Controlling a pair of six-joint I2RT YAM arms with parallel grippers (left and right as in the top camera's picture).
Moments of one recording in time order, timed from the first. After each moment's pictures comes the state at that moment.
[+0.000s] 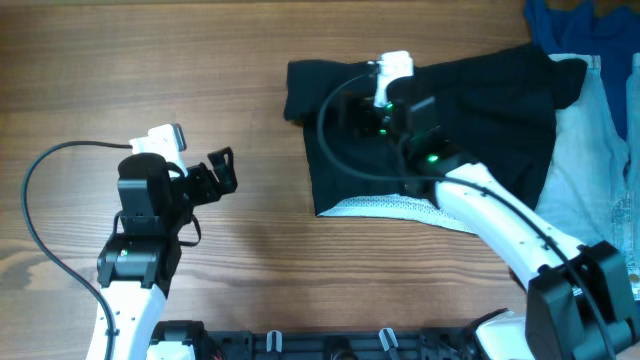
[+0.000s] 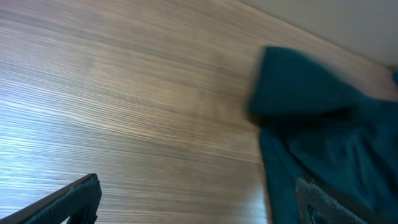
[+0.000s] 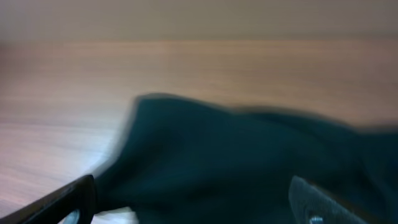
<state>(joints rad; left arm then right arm) -0.02 0.93 0.62 -0.32 0.12 -0.36 0.42 1.57 0.98 0.02 0.09 0.26</state>
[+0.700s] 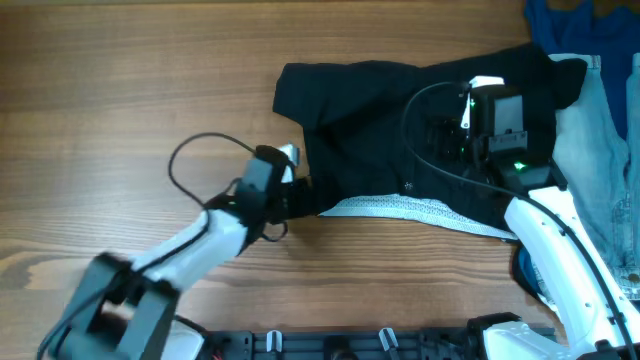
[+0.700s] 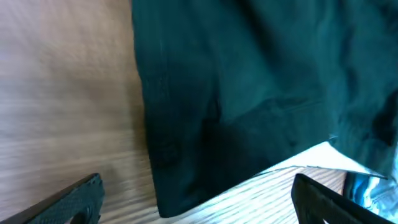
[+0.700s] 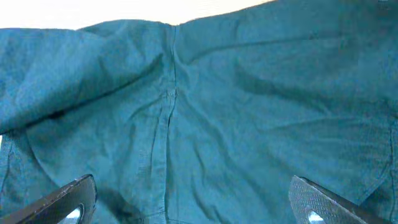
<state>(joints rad) -0.50 1.54 0.62 0.00 0.35 -0.76 0.17 1.31 0.99 -0.54 0.14 0.20</state>
